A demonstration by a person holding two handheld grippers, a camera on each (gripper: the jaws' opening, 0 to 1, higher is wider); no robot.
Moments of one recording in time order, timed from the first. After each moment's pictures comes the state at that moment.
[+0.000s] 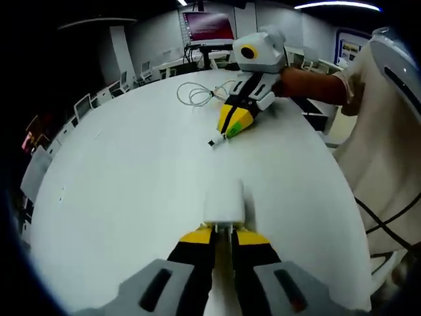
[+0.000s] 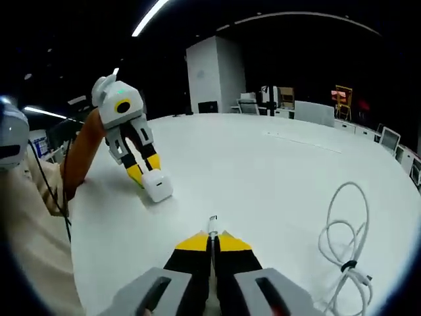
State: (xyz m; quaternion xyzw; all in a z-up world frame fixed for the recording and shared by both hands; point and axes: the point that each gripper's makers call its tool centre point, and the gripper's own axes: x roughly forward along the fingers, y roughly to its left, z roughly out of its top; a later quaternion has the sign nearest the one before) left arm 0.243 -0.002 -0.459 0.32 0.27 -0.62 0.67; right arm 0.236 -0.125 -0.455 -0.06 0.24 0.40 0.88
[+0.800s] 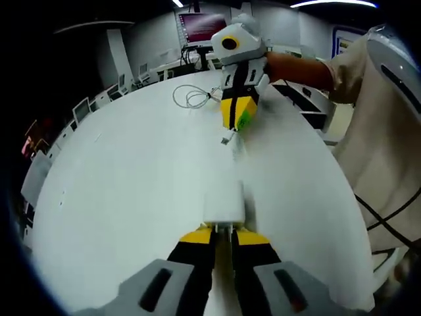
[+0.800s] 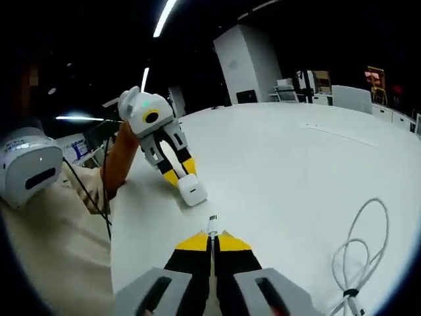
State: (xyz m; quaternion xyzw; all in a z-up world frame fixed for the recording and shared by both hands) left arm 0.243 -0.003 -0.458 0.33 0.26 -0.62 0.66; right arm 0.232 -0.115 -0.436 -0.03 0.28 0.52 0.80
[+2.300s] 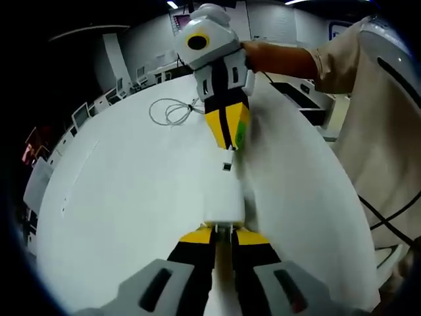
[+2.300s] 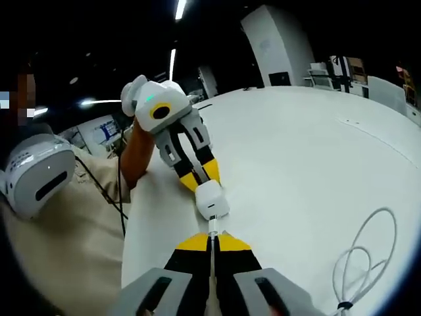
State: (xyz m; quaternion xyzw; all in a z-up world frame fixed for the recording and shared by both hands) left arm 0.241 -0.004 -0.458 0.34 0.25 -0.62 0.66; right arm 0.231 -0.072 -0.438 -0.06 0.33 0.61 0.72
